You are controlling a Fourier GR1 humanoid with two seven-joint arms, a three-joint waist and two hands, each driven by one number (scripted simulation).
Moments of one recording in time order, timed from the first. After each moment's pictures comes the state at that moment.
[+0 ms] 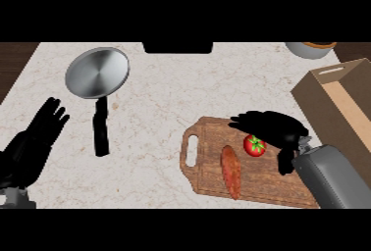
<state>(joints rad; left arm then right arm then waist) 0.00 0.26 0.15 -1.66 0.25 -0.07 0.25 -0.40 -0.36 0.31 -1.37 1.12 0.63 -0.36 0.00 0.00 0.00</state>
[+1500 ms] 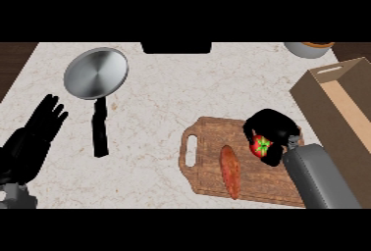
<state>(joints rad) -0.03 0.22 0.21 -1.66 0.22 -0.10 0.28 -0.41 -0.21 0.14 -1.16 1.26 0.46 -0.33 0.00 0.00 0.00</state>
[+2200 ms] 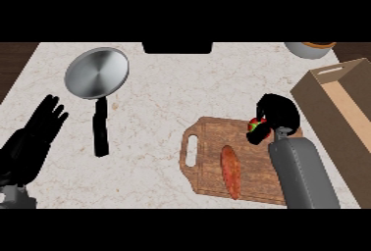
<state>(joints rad) -0.02 0.21 0.20 -1.68 0.22 -0.10 0.30 -0.47 -0.01 -0.10 -1.18 1.28 0.29 0.40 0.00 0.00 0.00</state>
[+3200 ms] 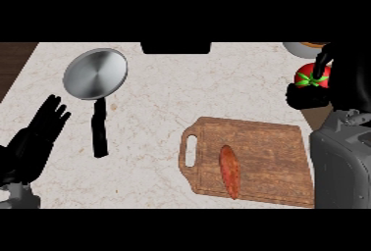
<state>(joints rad) -0.04 0.20 0.21 -1.65 0.20 -0.10 0.28 -0.64 -0.08 -0.06 -1.83 1.38 0.48 0.78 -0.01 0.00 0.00</state>
